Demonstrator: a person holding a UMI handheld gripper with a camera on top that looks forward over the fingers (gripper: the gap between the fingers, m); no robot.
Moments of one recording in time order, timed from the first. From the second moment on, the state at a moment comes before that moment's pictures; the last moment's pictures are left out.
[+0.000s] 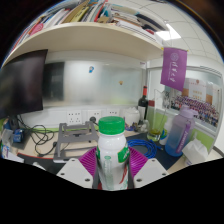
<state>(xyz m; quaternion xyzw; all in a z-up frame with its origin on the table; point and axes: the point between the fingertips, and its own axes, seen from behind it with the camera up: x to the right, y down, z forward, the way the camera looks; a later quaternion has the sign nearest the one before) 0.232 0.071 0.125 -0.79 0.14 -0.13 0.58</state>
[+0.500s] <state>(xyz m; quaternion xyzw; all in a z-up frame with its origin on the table) 0.229 0.056 0.098 -0.80 0.16 -0.11 0.57</state>
